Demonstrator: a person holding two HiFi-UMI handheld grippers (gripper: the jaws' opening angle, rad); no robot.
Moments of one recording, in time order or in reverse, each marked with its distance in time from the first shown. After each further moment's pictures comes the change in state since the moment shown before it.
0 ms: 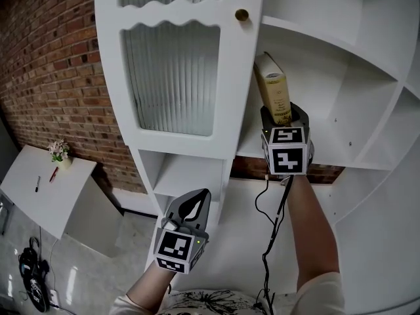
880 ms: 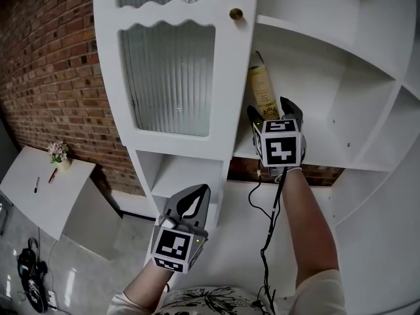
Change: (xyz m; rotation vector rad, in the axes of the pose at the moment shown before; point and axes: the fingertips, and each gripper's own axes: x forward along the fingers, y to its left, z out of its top) left arm 0.005 -0.003 0.017 0.038 -0.025 0.000; right arm 0.014 0.013 0.002 0.067 0.033 0.054
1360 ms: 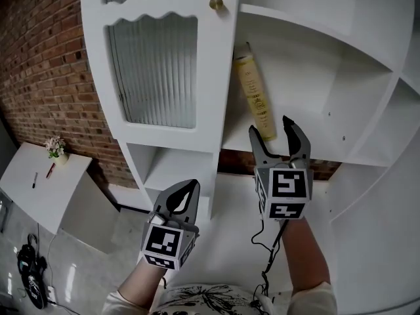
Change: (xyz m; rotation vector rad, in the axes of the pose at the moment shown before) left arm -0.001 -0.007 0.001 -0.009 0.022 0.048; right arm -0.097 0.006 -0.013 0.012 -0.222 0.018
